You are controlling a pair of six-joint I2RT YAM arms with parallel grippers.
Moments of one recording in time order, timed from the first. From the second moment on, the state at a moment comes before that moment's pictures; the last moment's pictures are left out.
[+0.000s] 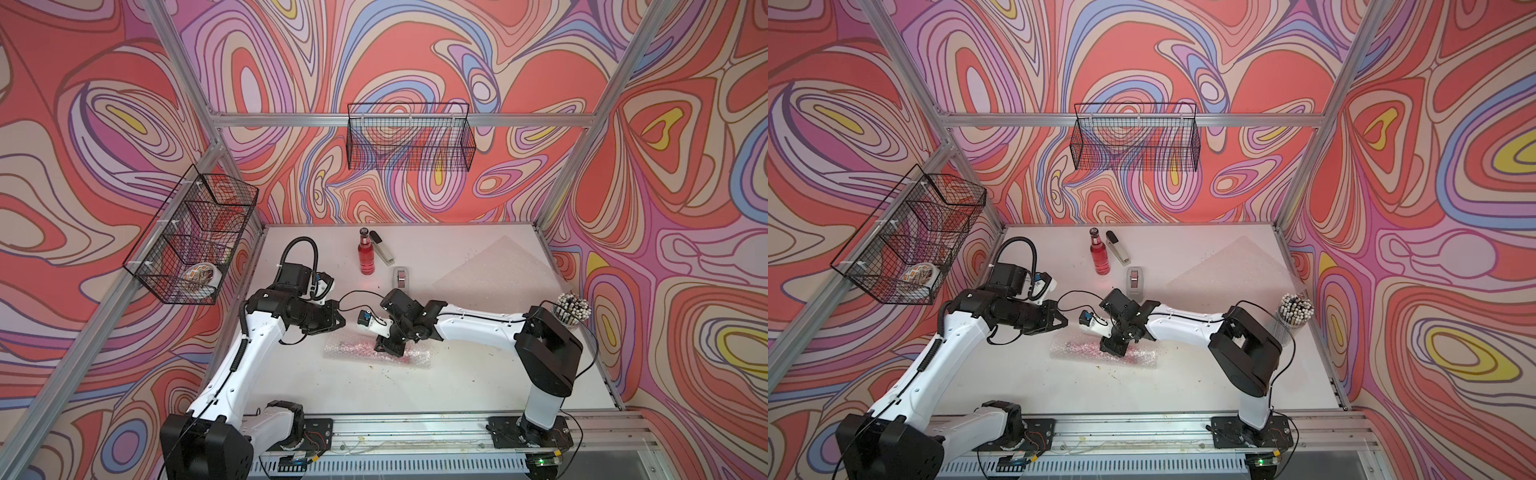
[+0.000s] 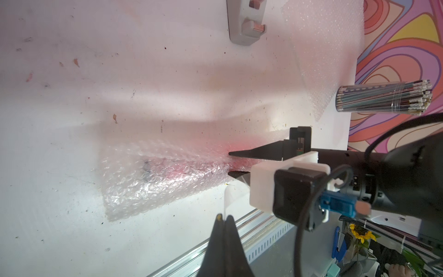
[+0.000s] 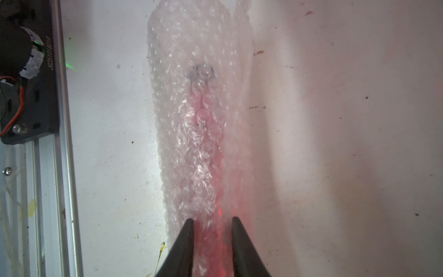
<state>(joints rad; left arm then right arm) -0.14 1.15 1.02 -1.05 0.54 -0.29 0.95 1.82 1.21 -0.41 -0.31 -0.28</state>
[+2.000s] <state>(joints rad) -0.29 1.39 0.69 -0.57 0.79 -0.59 0.98 1.75 1.05 -0.20 -0.27 -0.30</state>
